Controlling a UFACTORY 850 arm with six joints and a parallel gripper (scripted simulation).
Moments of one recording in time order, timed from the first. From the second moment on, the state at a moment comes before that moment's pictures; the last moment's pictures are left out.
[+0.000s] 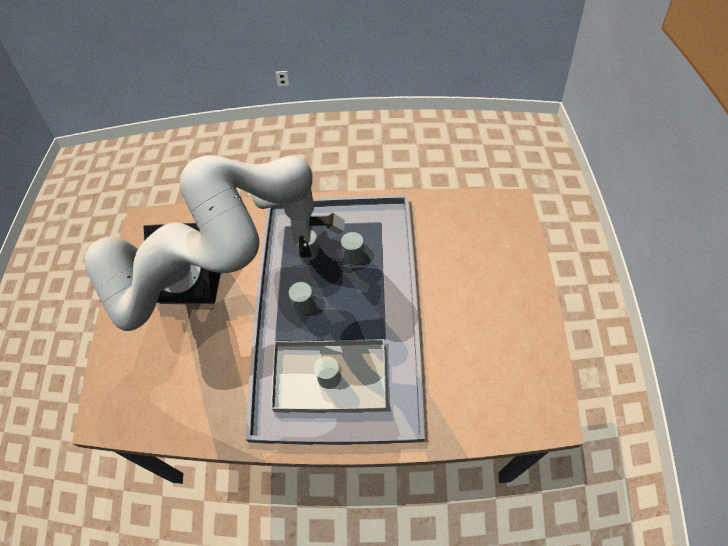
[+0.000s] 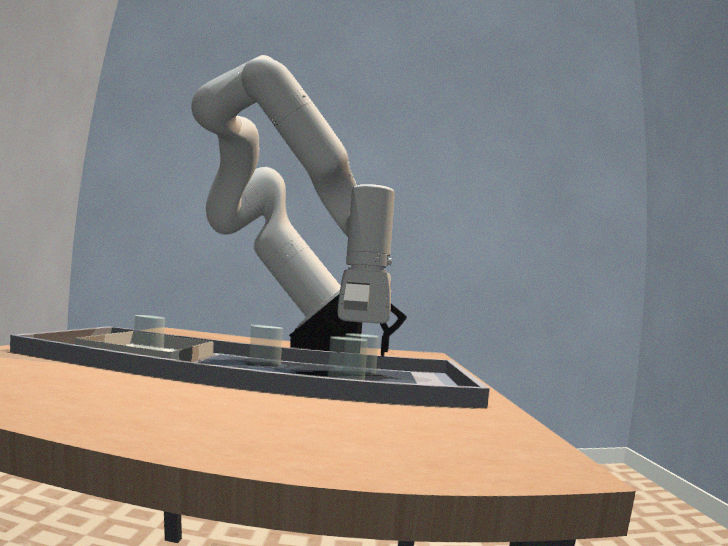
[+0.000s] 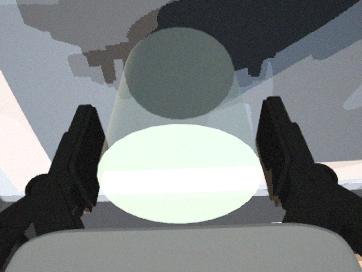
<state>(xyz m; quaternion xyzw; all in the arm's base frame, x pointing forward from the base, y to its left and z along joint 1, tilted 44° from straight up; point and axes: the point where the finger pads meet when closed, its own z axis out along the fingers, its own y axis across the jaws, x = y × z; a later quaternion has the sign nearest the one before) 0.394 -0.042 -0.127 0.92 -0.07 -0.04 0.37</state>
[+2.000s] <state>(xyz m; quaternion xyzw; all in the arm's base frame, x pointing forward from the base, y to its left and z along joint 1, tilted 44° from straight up) 0.394 -0.042 -0.128 0.92 -0.07 -0.04 0.37</state>
